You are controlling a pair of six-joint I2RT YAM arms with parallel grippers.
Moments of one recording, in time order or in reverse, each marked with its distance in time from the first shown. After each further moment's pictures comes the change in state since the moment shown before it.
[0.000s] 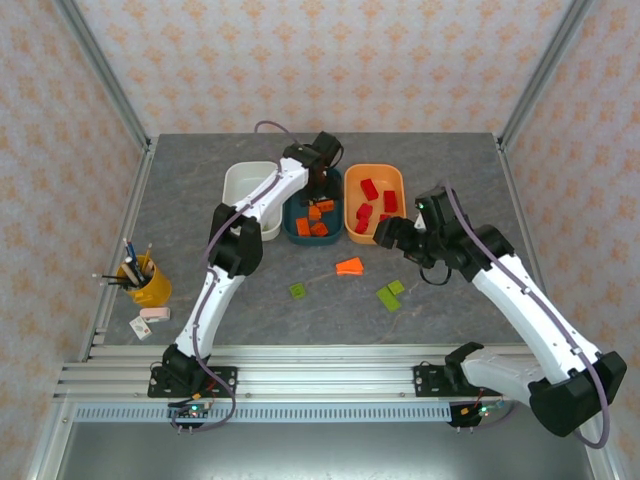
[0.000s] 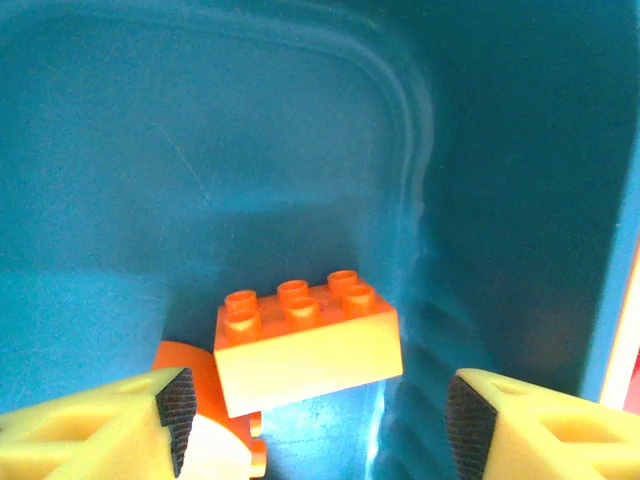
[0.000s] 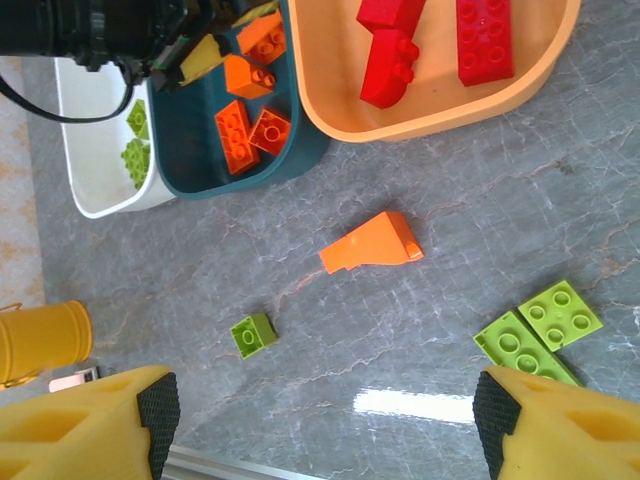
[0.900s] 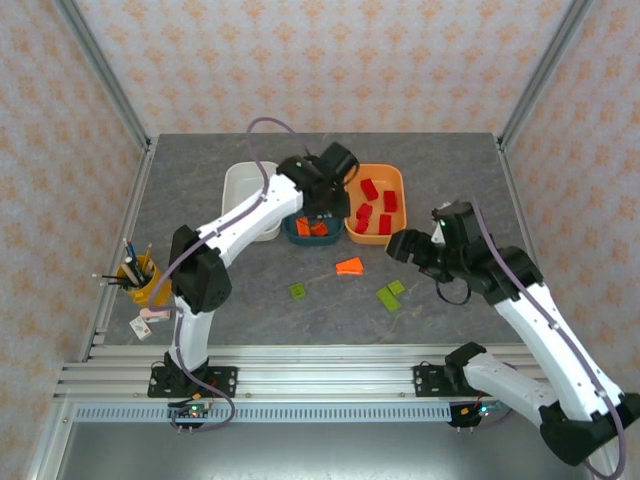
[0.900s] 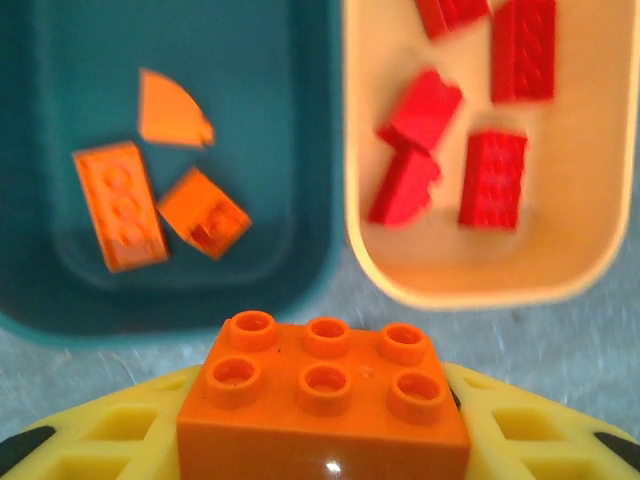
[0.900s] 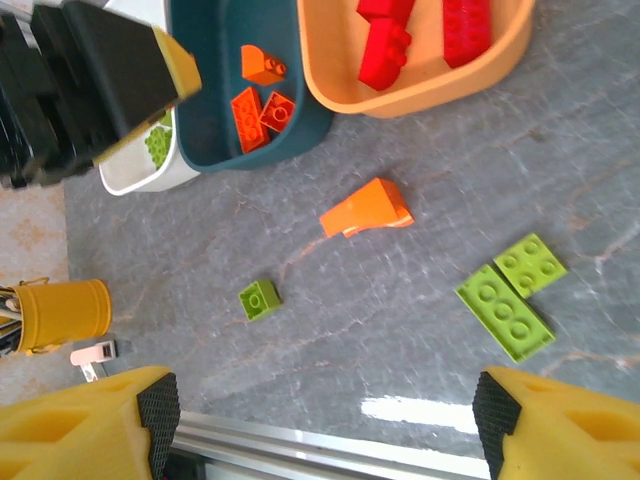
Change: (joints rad) left arm -0.179 -0.492 -0.422 0.018 -0.101 -0.064; right arm 0.000 -0.161 -0.009 -0.095 -0.012 0.005
